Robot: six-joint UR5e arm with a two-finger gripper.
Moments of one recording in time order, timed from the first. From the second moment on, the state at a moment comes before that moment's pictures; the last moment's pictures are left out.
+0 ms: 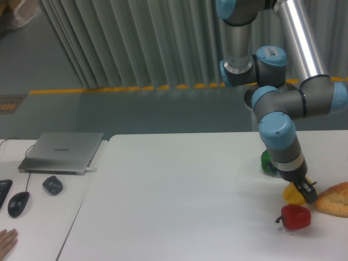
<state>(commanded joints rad) 2.31 -1.99 -1.58 -1.17 1.84 1.22</state>
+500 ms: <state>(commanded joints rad) 2.33 -1.93 -1.54 -1.18 1.59 1.22</state>
